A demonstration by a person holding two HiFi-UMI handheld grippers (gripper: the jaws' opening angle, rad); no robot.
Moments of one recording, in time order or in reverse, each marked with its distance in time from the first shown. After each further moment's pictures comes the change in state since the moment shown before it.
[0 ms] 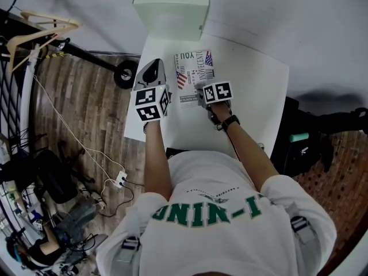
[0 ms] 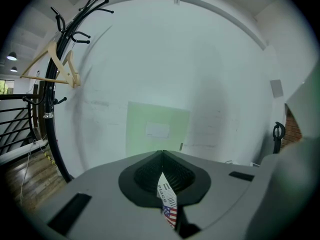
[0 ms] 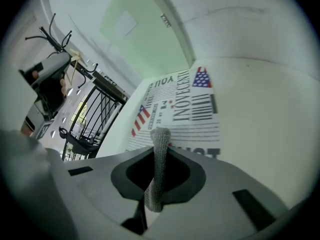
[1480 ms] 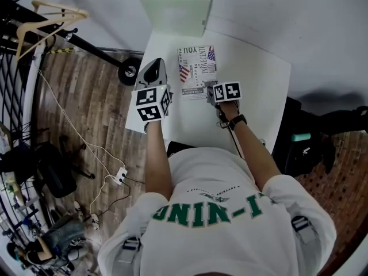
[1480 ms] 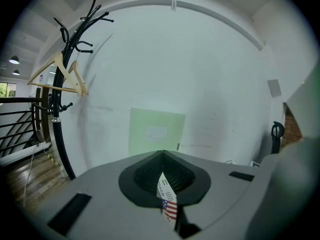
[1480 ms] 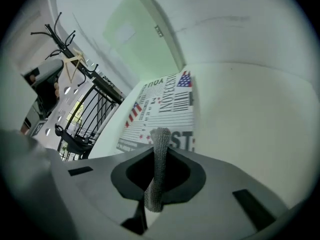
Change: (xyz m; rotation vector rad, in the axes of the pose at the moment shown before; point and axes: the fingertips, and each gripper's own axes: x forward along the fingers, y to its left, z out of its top) left arm -0.046 -0.010 -0.002 0.010 -0.025 0.024; right arm -0.027 -0.020 -0.026 -0.006 -0.046 -0.033
